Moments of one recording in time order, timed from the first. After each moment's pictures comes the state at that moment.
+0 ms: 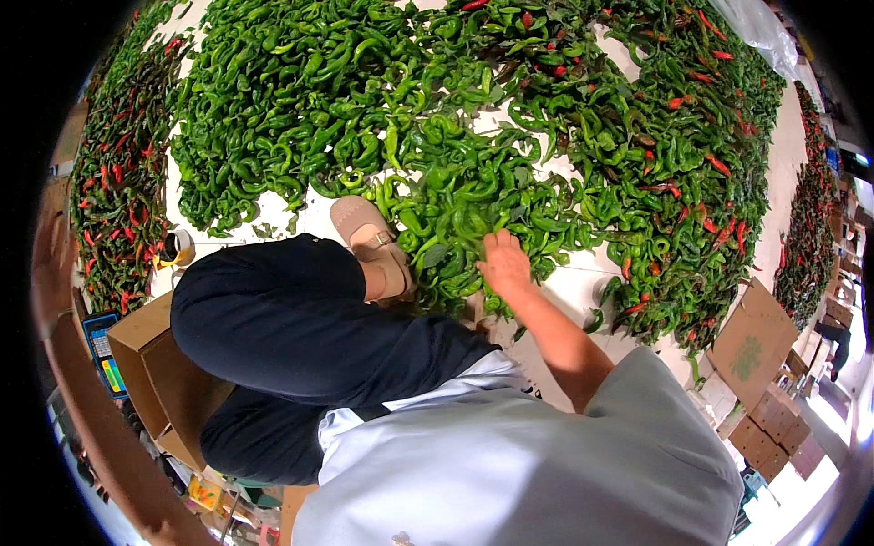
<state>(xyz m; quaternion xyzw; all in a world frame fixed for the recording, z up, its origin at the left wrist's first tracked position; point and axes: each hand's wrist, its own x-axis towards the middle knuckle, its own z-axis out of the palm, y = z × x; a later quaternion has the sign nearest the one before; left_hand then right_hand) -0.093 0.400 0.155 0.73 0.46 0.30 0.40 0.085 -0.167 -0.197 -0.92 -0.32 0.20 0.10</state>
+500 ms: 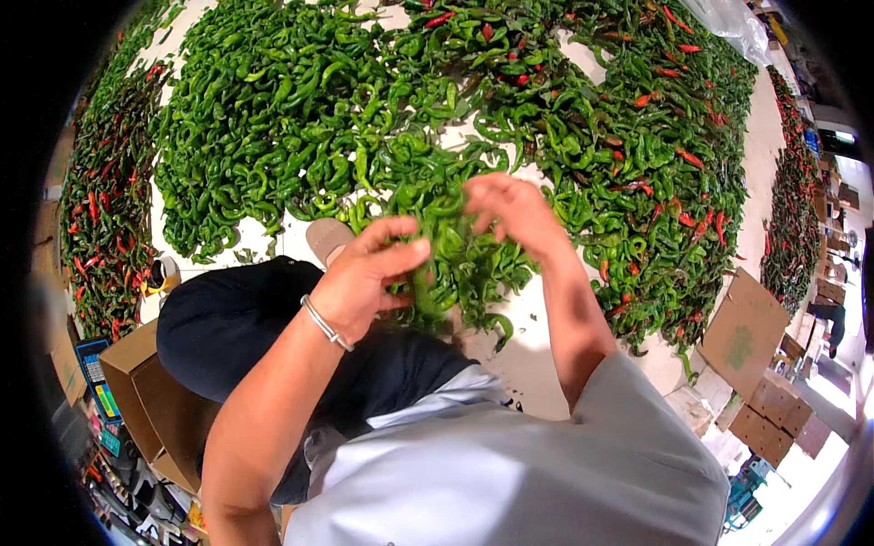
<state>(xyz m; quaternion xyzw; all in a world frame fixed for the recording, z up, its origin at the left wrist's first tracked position) 0.043 0.028 0.005 0.41 0.41 -0.21 0.79 0.191 -0.142 -0.069 -0.70 -0.07 0.48 0.53</state>
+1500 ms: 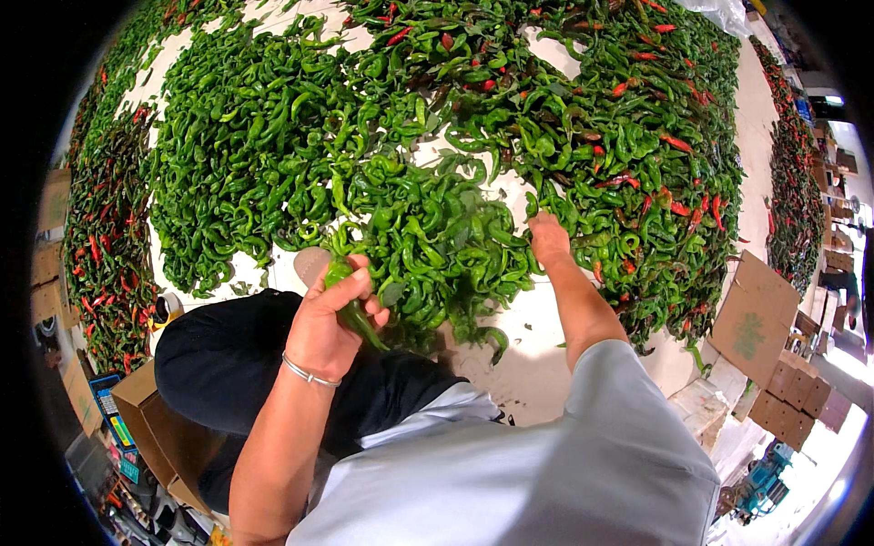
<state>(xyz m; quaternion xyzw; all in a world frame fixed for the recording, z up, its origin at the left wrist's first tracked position) 0.042 0.009 -0.004 0.28 0.41 -0.08 0.86 0.223 -0.300 -0.252 -0.95 -0.24 0.21 -0.06</state>
